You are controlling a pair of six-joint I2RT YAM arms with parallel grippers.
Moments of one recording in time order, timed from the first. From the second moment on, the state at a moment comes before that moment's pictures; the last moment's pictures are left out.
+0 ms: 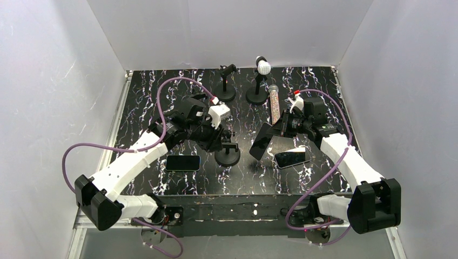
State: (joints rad) left arm -0.69 1.24 1.19 -0.80 0.37 0.03; right arm 0.24 1.20 0.85 -0.36 -0.59 0.44
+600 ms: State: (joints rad) left arm -0.67 1.12 1.15 -0.69 0.33 -0.09; right arm 0.24 1.08 0.91 -0.43 -0.57 0.38
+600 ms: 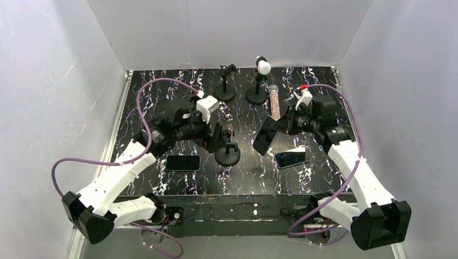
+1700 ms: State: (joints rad) left arm -0.67 1.14 1.15 -0.80 0.32 -0.30; right arm 0.24 0.94 1.03 -0.09 -1.04 0.26
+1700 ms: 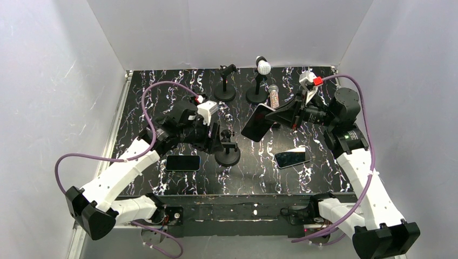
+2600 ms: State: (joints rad) left arm -0.73 1.15 1.14 -0.81 0.14 -0.29; right arm 0.24 0.98 1.03 -0.03 -1.09 0.33
